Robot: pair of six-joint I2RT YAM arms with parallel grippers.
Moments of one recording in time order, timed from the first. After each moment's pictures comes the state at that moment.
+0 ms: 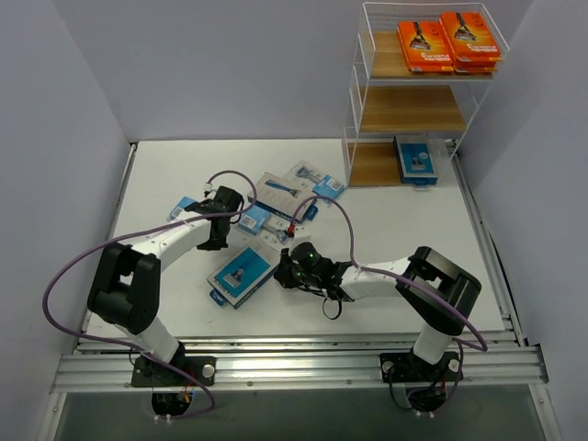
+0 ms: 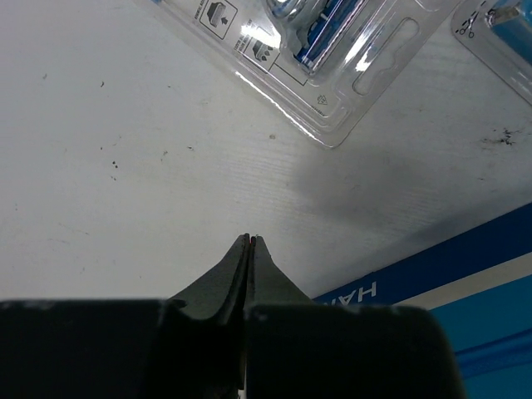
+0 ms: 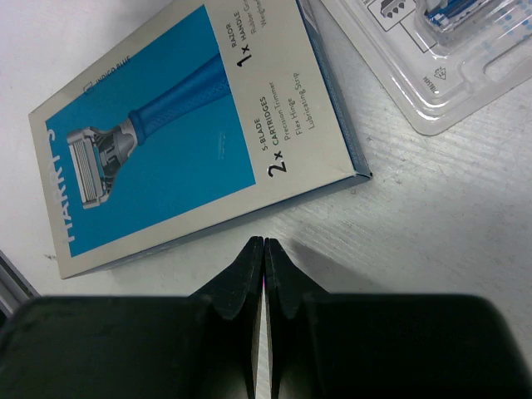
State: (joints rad) left arm -0.43 1.65 1.10 -0.69 -0.52 -0.38; right arm 0.95 1.70 0.71 0.37 0.07 0.64
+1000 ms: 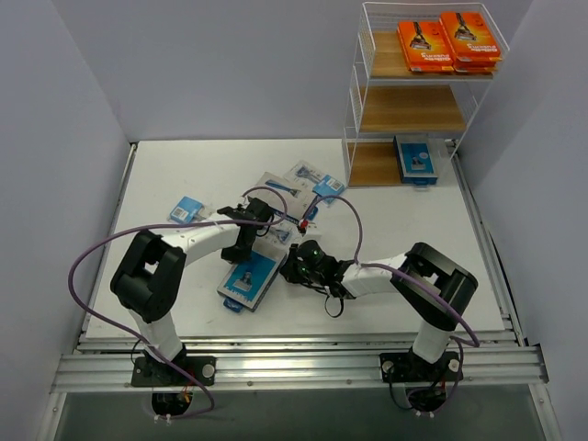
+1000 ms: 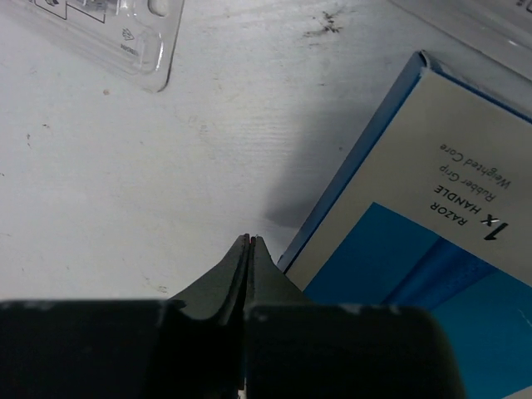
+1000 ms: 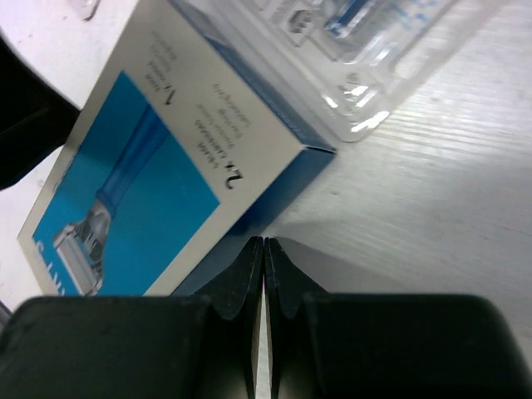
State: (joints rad) left arm -0.60 1.78 1.16 -0.76 -0.44 -0.42; right arm 0.91 1.73 0.70 0.41 0.11 0.77
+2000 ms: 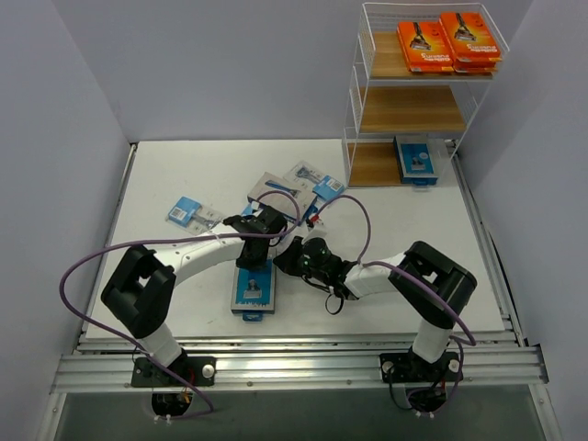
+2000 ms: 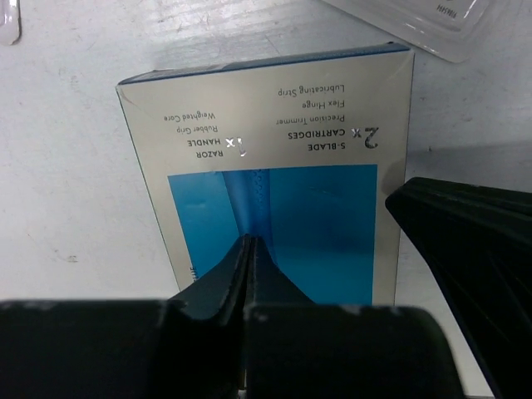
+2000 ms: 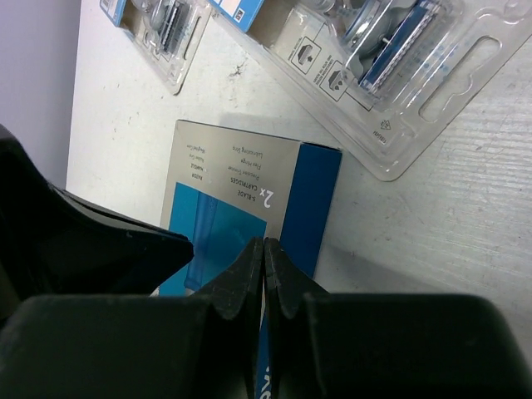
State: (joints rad) left arm -0.75 1.68 1.15 -0.77 -0.33 -0.52; right arm 0.87 1.75 0.65 0.64 0.08 0.95
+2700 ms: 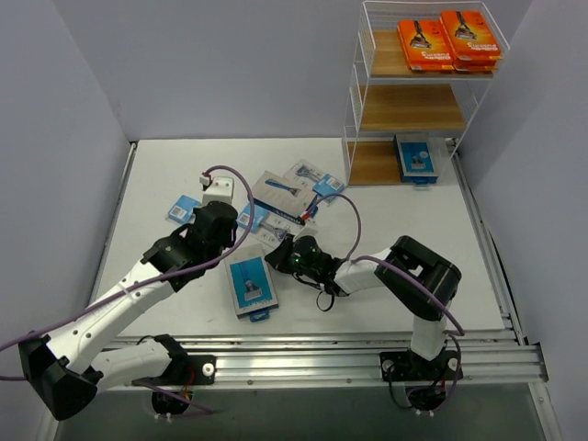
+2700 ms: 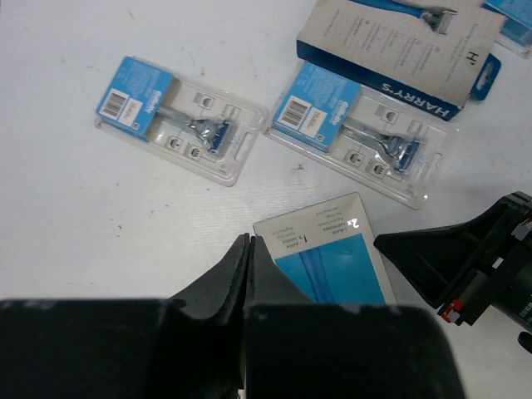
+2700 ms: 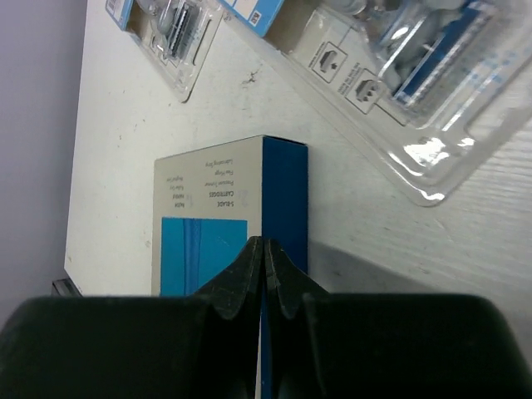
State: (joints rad) left arm -0.75 1.11 1.07 -0.64 -0.63 -0.35; right arm 0.89 1.82 0.70 0.68 0.10 0.97
